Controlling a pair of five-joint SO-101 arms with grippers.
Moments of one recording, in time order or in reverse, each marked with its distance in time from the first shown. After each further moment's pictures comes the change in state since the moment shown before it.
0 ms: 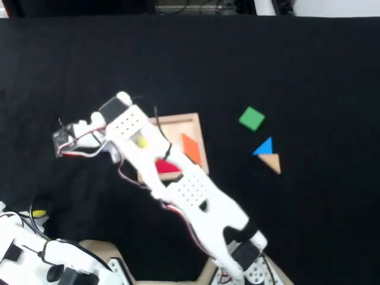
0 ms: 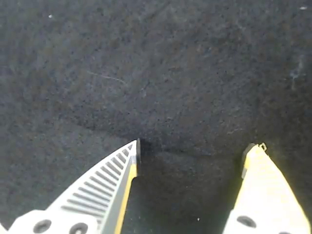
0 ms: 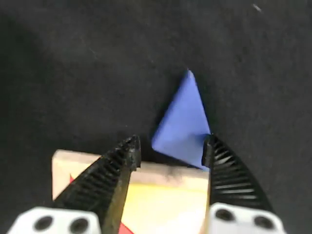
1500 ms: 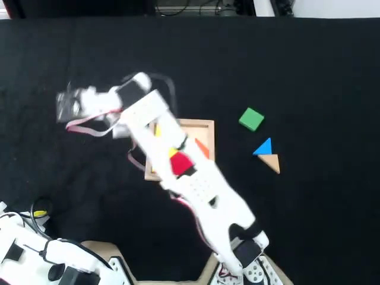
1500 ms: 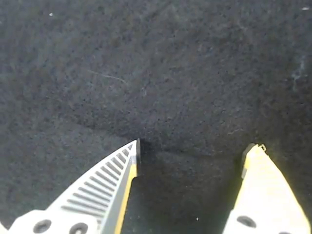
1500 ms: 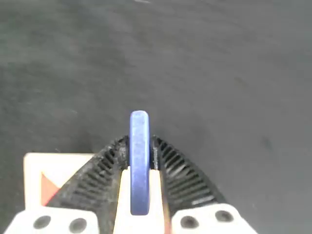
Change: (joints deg) left arm -0.4 -0.1 0.2 0.0 0.0; right arm 5.4 -6.2 -6.9 0.0 -8.1
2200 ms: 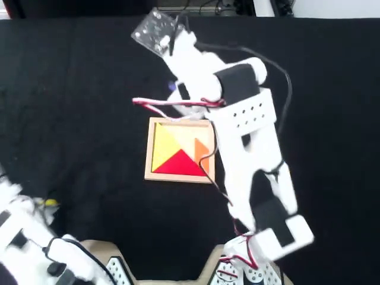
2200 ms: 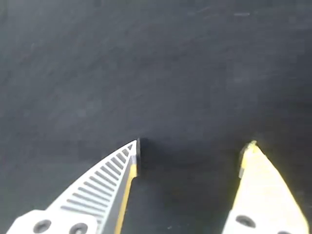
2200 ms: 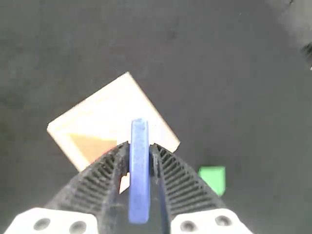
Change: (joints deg) left arm 11.4 0.4 -1.5 0.1 0.0; right arm 17.1 -57.8 45.6 0.0 -26.6
